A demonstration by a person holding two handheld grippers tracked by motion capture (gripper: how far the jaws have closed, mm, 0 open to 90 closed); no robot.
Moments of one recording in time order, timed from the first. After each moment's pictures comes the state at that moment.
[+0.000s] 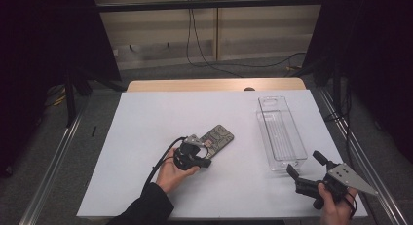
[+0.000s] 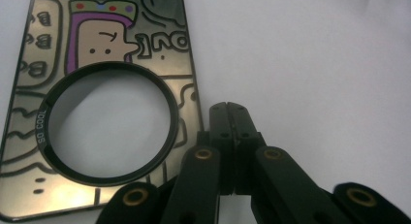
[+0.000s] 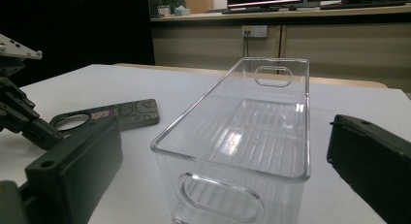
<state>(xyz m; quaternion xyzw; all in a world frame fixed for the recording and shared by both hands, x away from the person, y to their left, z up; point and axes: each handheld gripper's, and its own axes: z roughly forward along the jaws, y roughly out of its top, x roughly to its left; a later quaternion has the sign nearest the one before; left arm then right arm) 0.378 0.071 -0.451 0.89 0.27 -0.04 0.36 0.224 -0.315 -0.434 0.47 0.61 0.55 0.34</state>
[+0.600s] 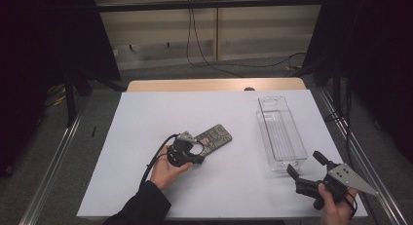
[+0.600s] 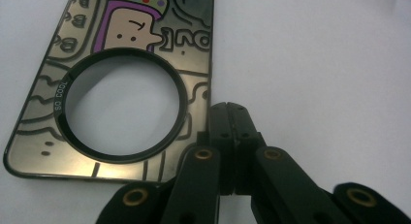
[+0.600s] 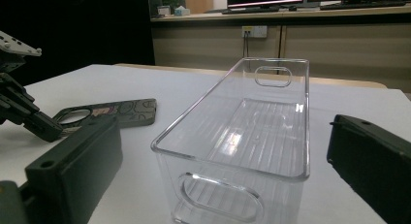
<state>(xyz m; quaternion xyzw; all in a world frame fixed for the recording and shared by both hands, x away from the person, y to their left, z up) 0.387 0.088 -0.448 0.89 0.29 -0.03 0.35 0.224 -0.316 -0.434 0.47 0.61 0.55 0.34</state>
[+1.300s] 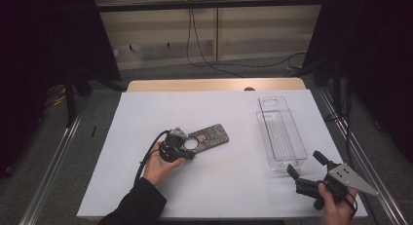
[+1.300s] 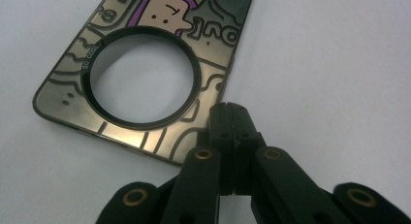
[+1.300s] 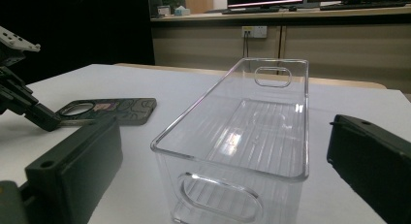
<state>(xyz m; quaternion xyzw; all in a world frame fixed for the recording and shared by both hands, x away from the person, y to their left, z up) 0.401 0.110 -0.445 0.89 0.31 0.00 0.33 0.223 -0.316 -0.434 0.47 0.61 0.55 0.34</state>
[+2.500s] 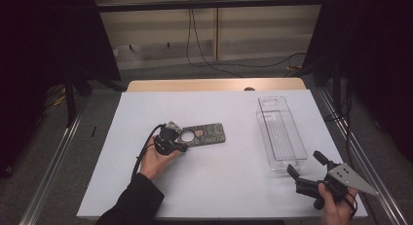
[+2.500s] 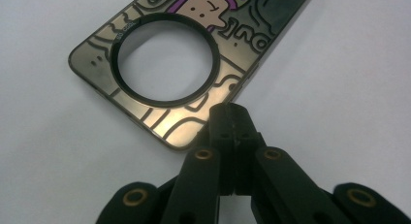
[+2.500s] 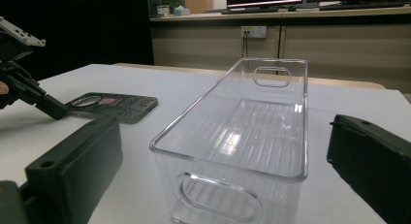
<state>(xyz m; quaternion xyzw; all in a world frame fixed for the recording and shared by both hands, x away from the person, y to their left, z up) 0.423 0.124 -0.444 0.88 0.34 0.03 0.32 0.223 -0.316 -0.434 0.47 0.61 0.54 0.34</state>
